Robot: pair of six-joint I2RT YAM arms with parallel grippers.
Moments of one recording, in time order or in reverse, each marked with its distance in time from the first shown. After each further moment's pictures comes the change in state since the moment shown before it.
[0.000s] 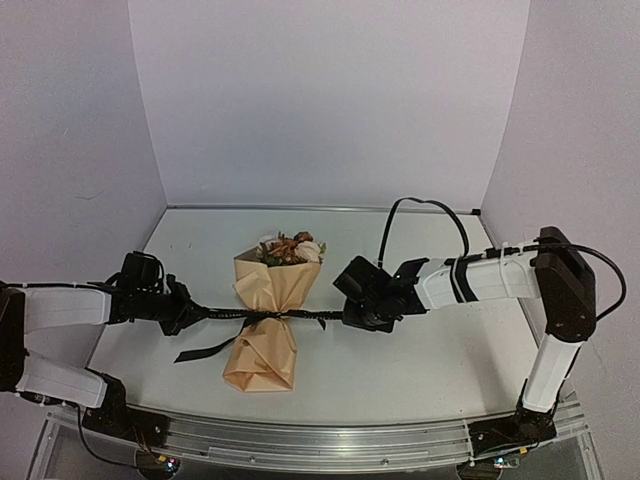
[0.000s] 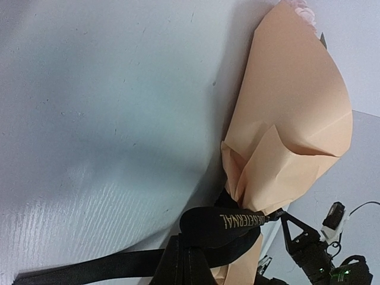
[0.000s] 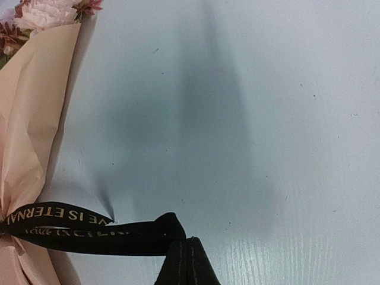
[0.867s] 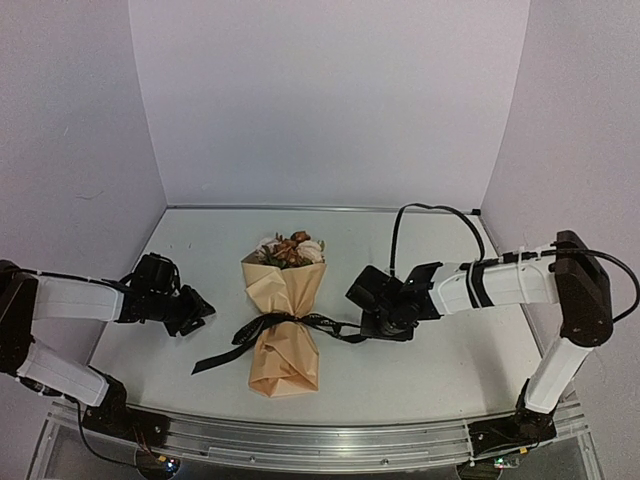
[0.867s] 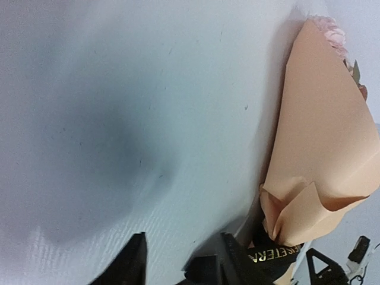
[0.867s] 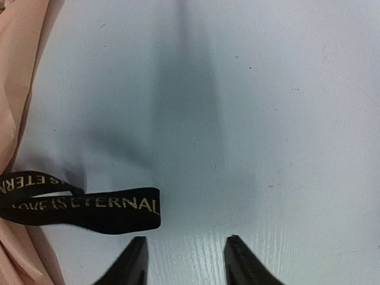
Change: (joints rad) left arm -0.111 0.102 0.024 0.046 -0.191 -0.017; right arm 0.023 -0.088 -0.083 -0.117 0.019 -0.048
